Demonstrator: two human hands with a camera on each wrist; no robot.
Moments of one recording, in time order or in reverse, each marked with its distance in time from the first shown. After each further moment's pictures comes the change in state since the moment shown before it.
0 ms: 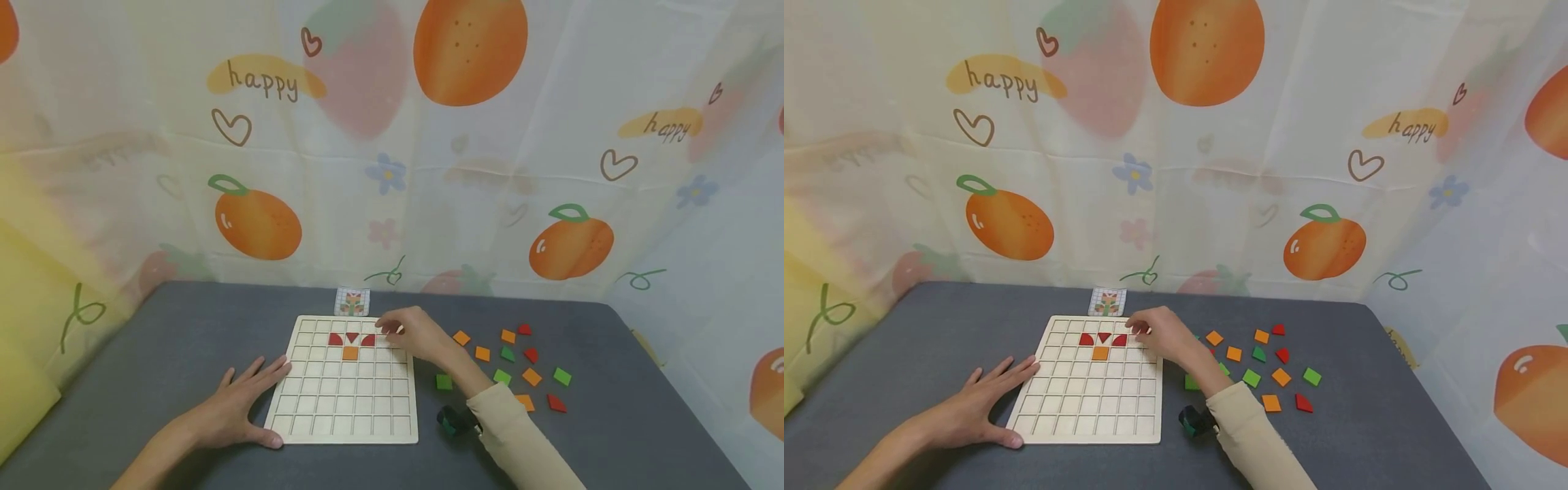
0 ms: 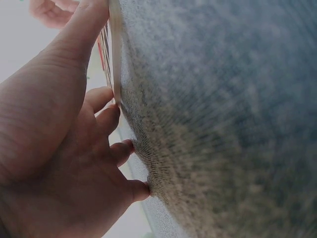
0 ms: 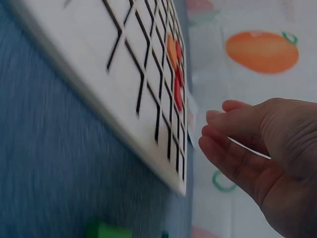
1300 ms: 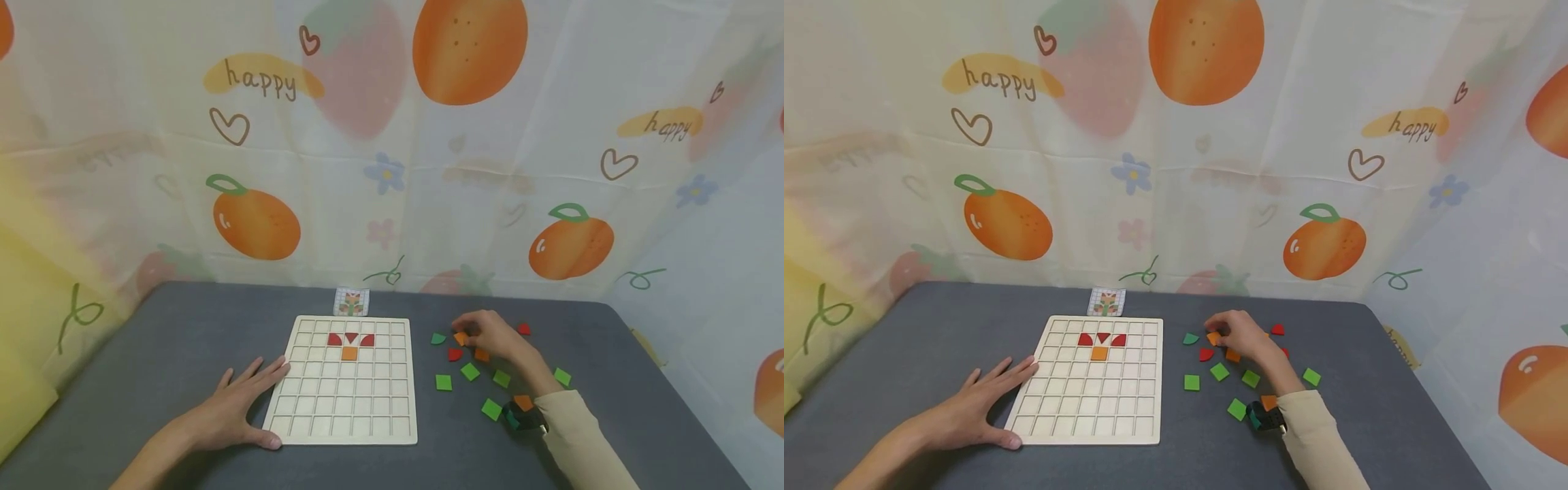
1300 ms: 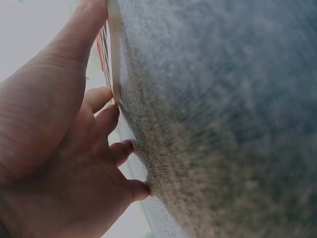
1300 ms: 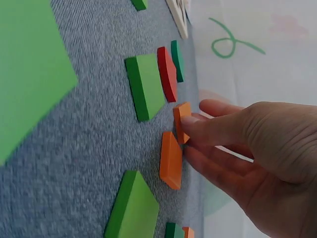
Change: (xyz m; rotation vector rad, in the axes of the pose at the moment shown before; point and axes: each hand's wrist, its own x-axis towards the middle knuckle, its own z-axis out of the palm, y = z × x) left_hand 0.000 -0.002 0.001 0.018 0.005 -0.004; right_hand -0.072 0.090 -0.056 -0.020 -0.028 0.212
